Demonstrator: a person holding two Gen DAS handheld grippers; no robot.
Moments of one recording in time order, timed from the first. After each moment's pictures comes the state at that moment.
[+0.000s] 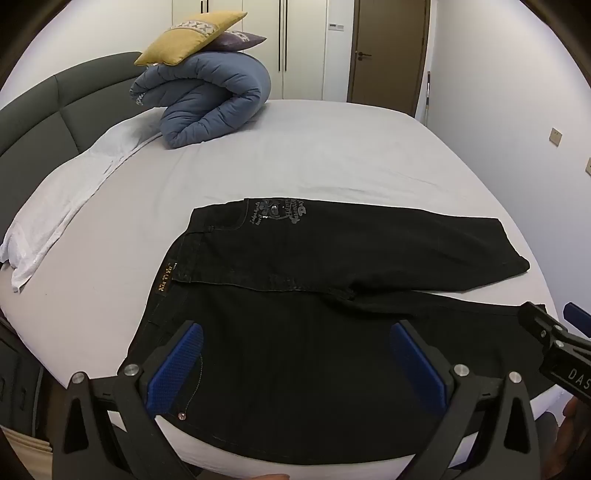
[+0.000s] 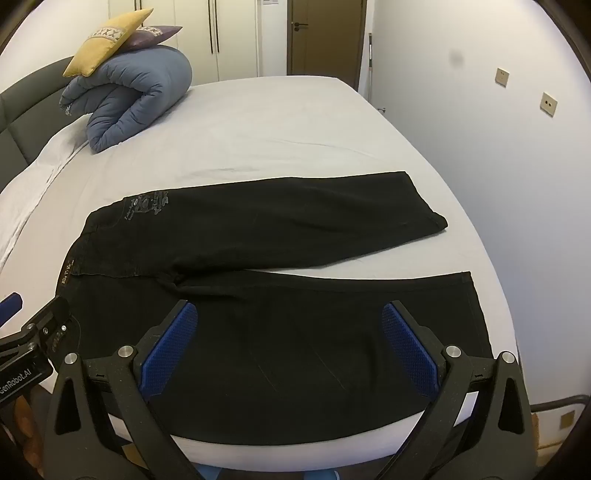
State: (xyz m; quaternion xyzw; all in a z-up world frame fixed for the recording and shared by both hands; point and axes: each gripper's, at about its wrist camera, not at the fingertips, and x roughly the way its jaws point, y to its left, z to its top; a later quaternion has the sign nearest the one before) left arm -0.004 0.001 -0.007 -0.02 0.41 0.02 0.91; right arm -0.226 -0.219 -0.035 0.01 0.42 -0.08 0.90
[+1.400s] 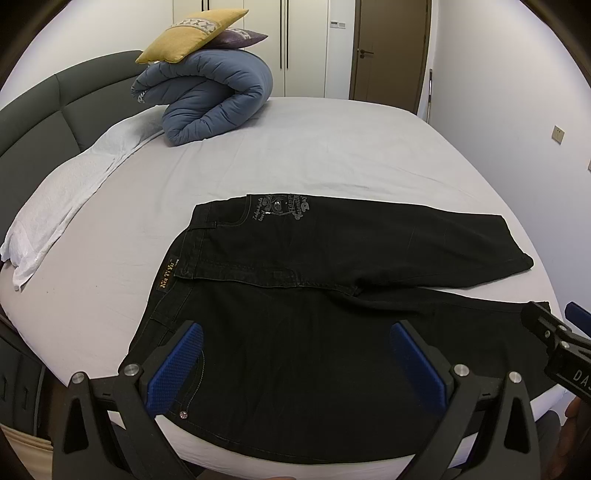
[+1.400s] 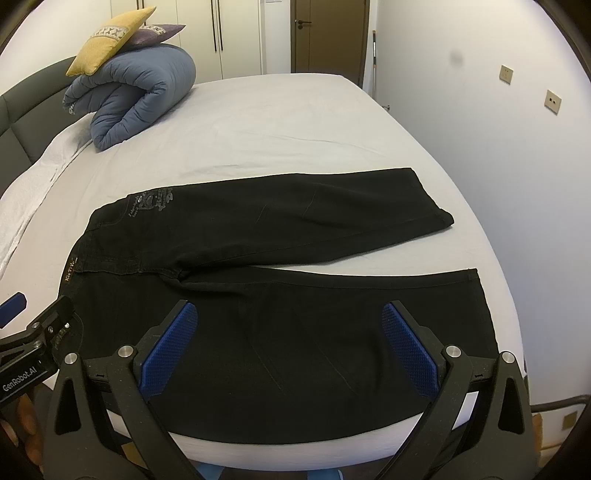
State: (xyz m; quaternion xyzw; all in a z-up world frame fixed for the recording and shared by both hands) left arm -0.004 0.006 -0.011 -0.02 0.42 0.02 0.91; right arm -0.228 -0.209 -0.041 0.02 0.42 -0.07 0.90
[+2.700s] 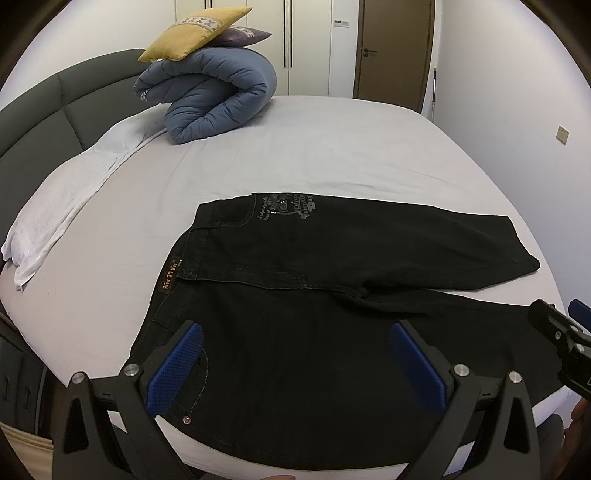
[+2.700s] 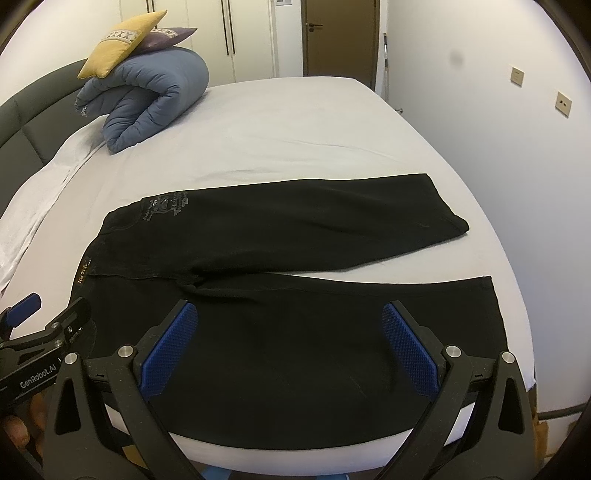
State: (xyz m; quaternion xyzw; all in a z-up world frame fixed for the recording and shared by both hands) left arm 0.002 0.015 -0.014 -0.02 0.42 0.03 0.91; right arm -0.212 -0.210 -0.034 0.03 0.42 -0.04 0.91
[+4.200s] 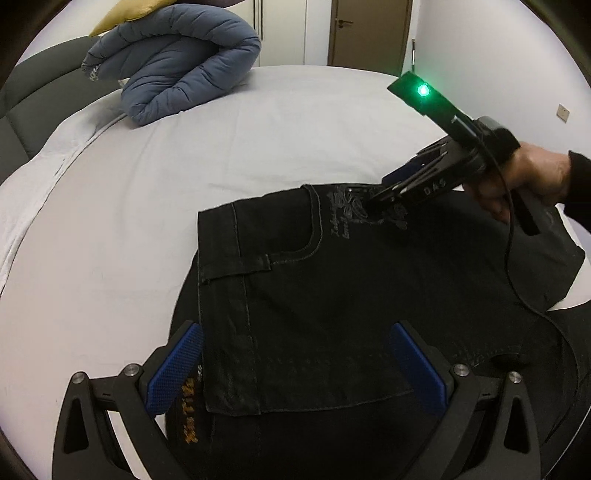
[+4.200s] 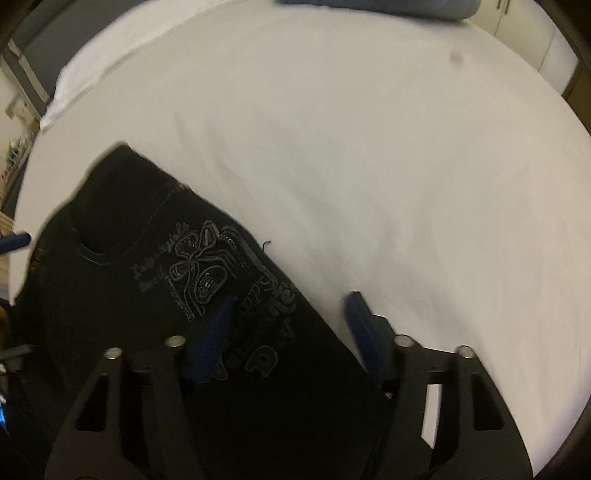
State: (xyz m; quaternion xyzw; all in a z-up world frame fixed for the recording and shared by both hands) left arm 0.180 0.157 -0.123 0.01 0.46 -0.05 0.89; right arm 0.230 -0.007 -0.199 -0.22 0.54 0.35 0.73
